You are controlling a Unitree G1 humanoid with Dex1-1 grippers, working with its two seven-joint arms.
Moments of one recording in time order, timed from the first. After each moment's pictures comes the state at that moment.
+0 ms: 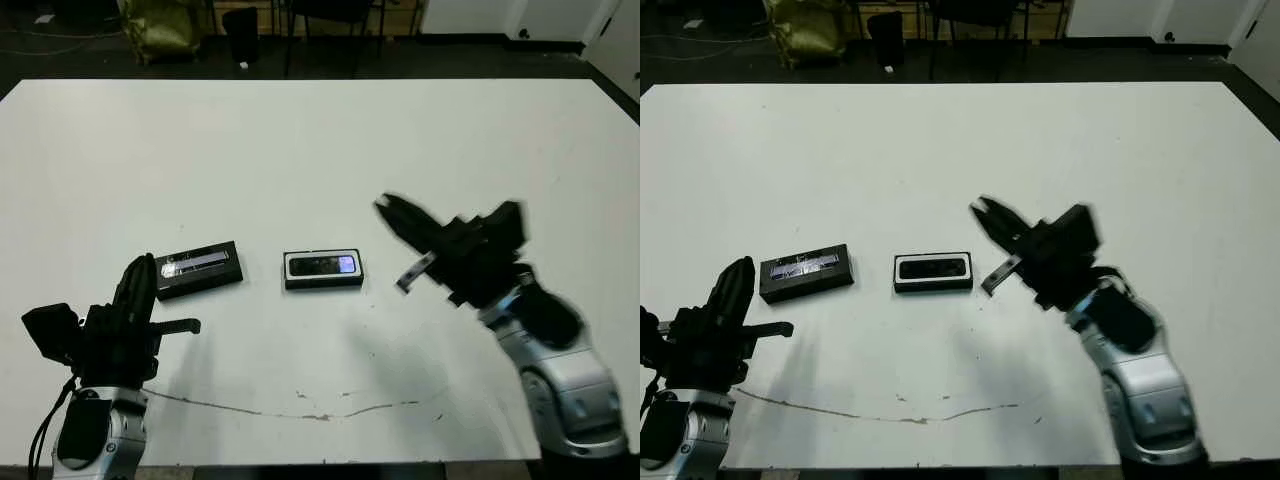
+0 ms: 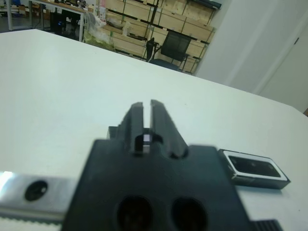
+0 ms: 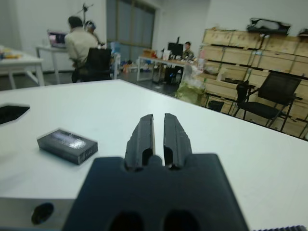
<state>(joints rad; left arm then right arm) 0.34 0.09 0.13 -0.57 -0.35 0.18 -0.03 -0.15 -0.33 -0.04 -0.52 0.32 0.41 0.50</state>
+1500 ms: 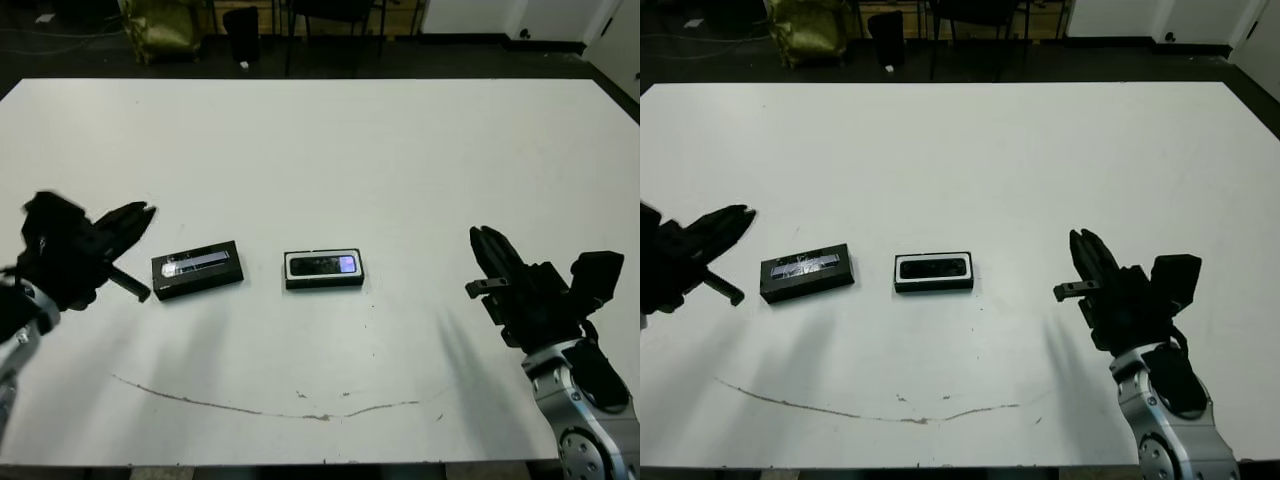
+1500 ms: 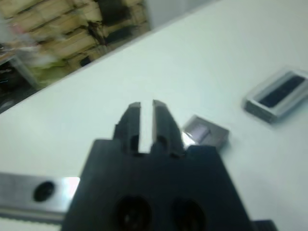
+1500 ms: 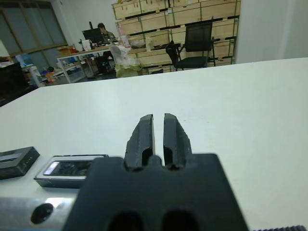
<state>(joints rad) -0.11 0.87 0.17 -0.31 -0.31 0.45 -0.75 0.12 -0.25 -0.15 -0.57 0.43 0.44 0.18</state>
